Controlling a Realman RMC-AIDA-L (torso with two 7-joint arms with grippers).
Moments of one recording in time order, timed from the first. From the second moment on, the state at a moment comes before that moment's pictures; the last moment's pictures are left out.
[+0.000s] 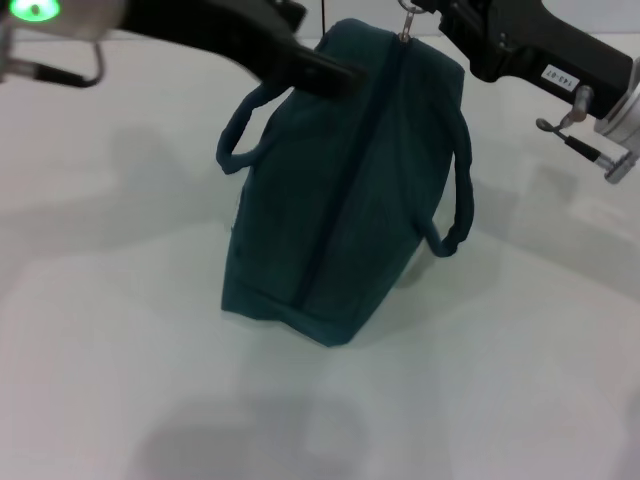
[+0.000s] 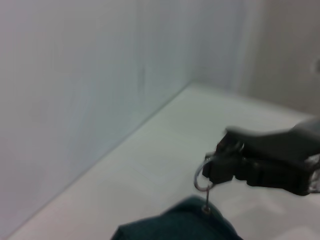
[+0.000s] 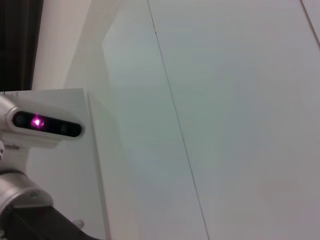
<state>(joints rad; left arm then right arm) -0.59 -2.09 1.19 1.83 2.22 1.65 -2.56 0.74 2.03 -1.15 -0.26 -0.97 -1.51 1.03</state>
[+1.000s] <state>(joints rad) -0.69 -2.09 1.41 1.86 2.37 1.70 -3.01 0.76 2.03 -1.17 -0.25 -0.97 -1.50 1.03</state>
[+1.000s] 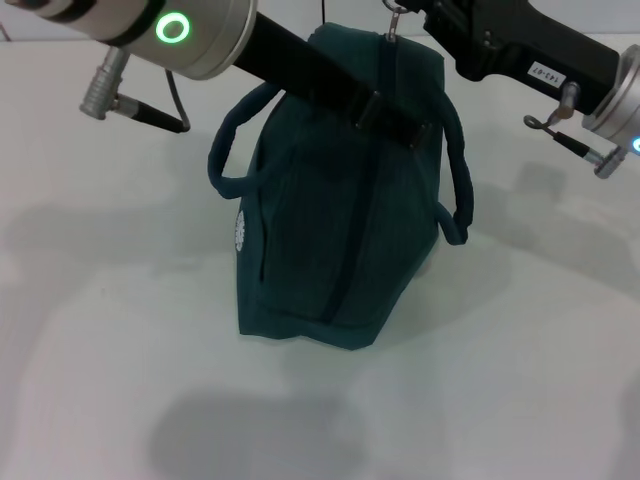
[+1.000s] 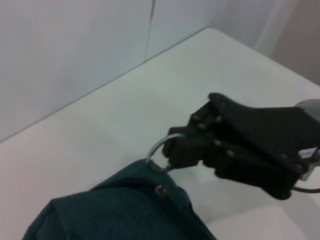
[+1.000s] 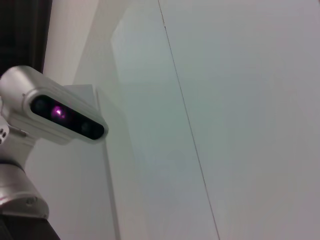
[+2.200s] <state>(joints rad) -0.72 -2.09 1.49 1.80 2.54 1.67 -3.01 0.77 2.03 -1.18 -0.26 -0.97 -1.50 1.04</state>
